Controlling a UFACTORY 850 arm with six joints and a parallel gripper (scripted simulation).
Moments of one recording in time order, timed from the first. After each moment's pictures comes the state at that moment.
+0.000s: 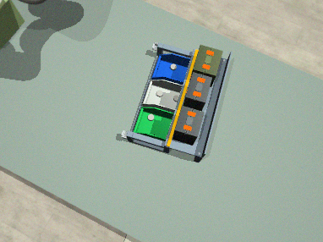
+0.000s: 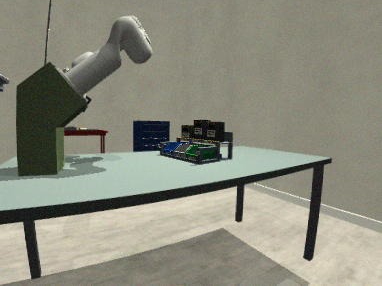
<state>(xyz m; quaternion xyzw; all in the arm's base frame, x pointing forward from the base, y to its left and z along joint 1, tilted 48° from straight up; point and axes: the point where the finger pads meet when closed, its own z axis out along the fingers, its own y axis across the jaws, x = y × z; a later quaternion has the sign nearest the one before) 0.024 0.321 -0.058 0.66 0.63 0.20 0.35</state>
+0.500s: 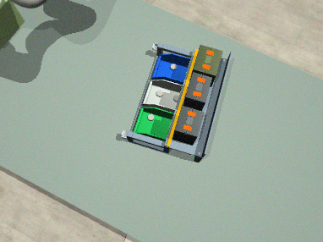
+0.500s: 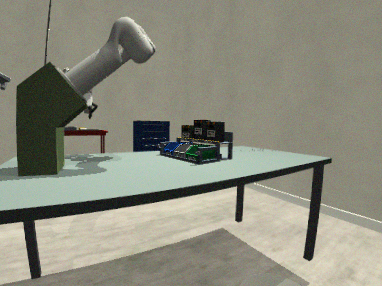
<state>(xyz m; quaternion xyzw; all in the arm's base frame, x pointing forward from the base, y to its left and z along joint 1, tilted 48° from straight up) 0.077 0.311 -0.058 0.72 0.56 0.16 0.37</state>
